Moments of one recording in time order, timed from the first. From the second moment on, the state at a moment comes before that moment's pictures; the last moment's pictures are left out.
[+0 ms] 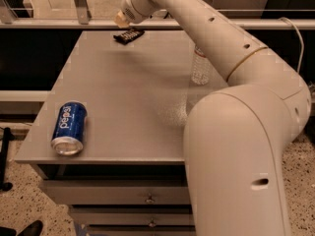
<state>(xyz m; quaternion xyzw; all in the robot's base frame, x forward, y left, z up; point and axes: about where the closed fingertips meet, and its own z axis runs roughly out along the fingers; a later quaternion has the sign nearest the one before) 0.841 0.092 0.939 -0.47 0.75 0.08 0.46</state>
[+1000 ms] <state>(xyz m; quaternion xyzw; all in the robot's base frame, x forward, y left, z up) 0.842 0.098 0.924 -0.47 0.75 0.08 0.46</state>
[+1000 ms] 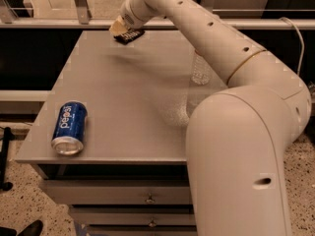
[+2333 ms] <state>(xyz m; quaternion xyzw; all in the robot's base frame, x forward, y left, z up) 0.914 0.109 0.870 -0.37 0.79 0.09 0.48</state>
